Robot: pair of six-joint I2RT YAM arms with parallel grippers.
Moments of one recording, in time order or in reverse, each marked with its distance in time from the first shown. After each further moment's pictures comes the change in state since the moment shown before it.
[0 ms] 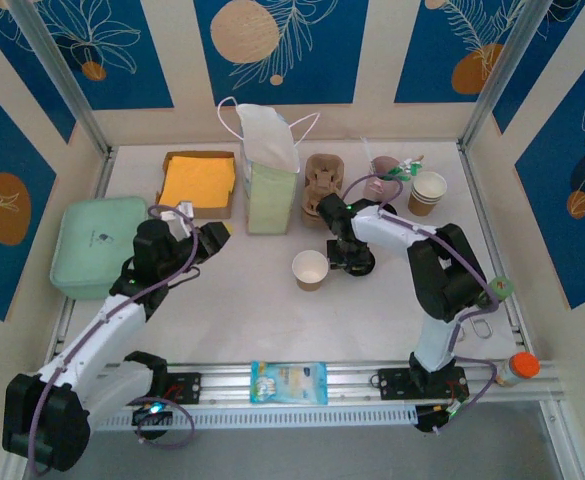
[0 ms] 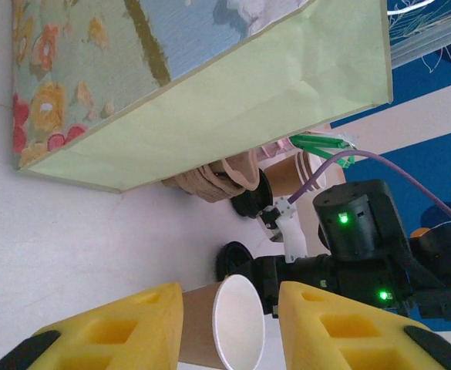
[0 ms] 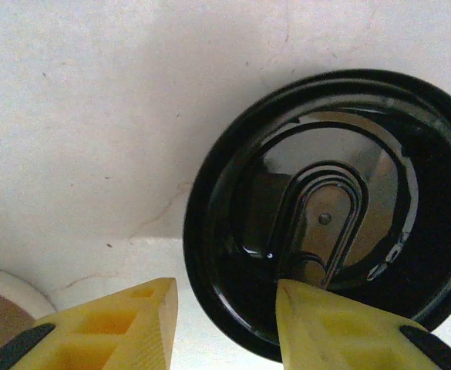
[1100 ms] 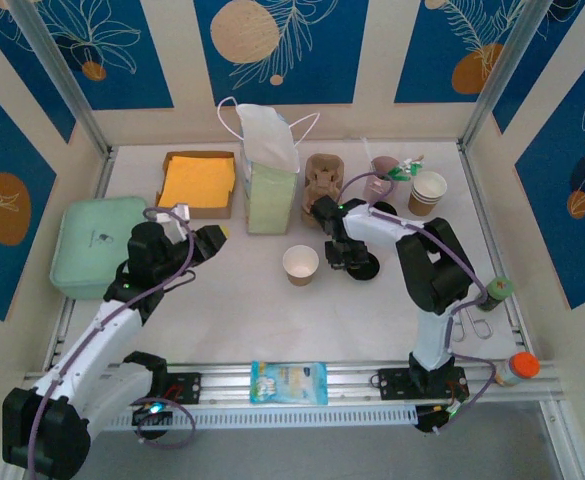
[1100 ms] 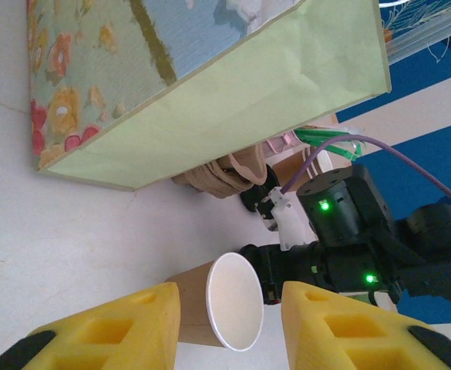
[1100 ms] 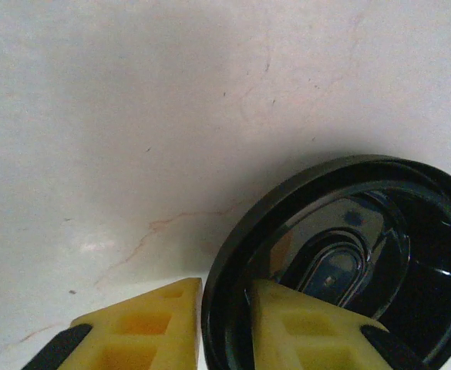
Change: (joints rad) left arm 0.022 -0.059 0.000 -0.074 0.009 0.061; right arm 0.016 0.076 0.041 -0.027 0.088 0.000
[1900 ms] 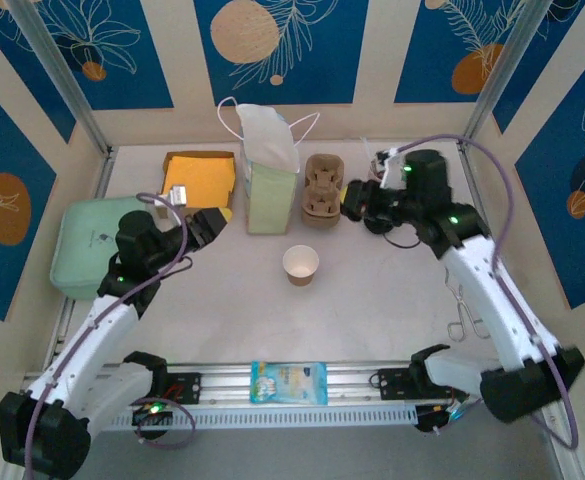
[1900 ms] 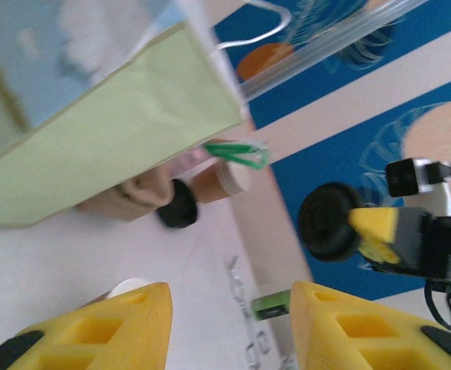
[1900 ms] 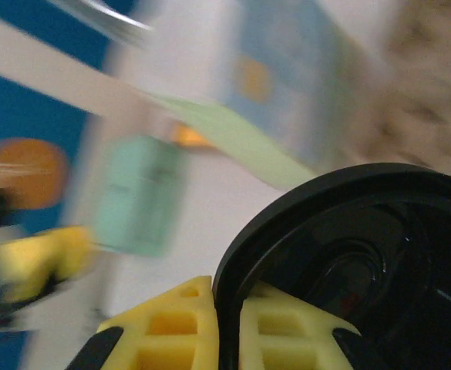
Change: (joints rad) left arm 0.000 0.026 0.113 0.154 0.144 -0.137; right arm -0.236 -0.769 -0.017 0.402 -0.756 0.118
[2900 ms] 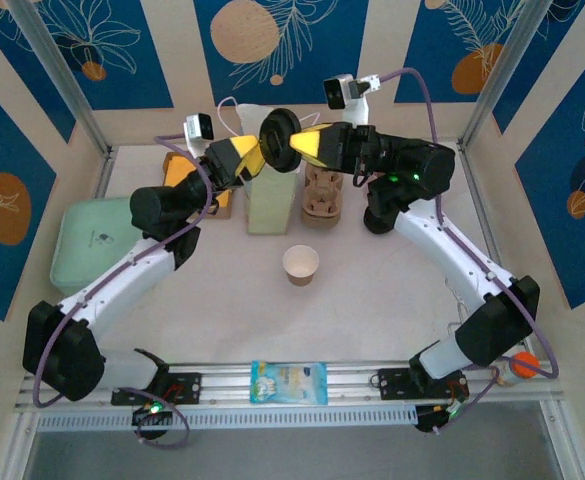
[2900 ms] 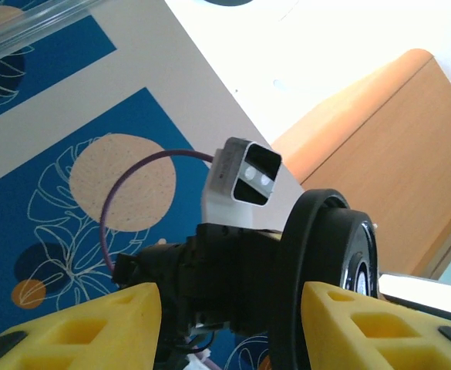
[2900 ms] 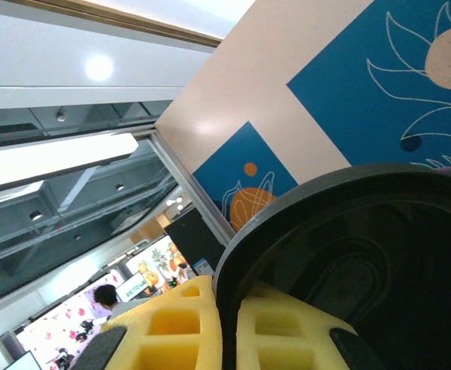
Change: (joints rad) left arm -0.250 0.409 0.373 0.951 0.008 -0.595; right arm 0.213 0.356 0.228 1.664 -0.492 1.069
